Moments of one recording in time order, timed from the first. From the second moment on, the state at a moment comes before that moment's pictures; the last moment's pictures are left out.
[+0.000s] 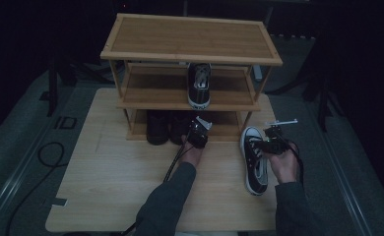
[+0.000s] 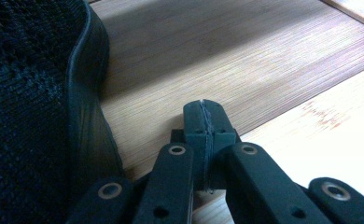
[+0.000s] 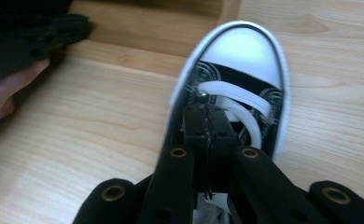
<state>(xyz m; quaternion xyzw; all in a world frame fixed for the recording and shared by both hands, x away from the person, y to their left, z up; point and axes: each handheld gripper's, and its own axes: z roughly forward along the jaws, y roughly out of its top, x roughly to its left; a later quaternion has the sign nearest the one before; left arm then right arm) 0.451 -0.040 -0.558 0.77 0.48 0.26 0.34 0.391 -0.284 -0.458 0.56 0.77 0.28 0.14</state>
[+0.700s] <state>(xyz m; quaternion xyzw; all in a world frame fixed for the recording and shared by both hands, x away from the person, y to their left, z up) 0.451 -0.039 -0.558 0.77 0.48 0.26 0.34 0.377 -0.232 -0.423 0.47 0.81 0.32 0.14</state>
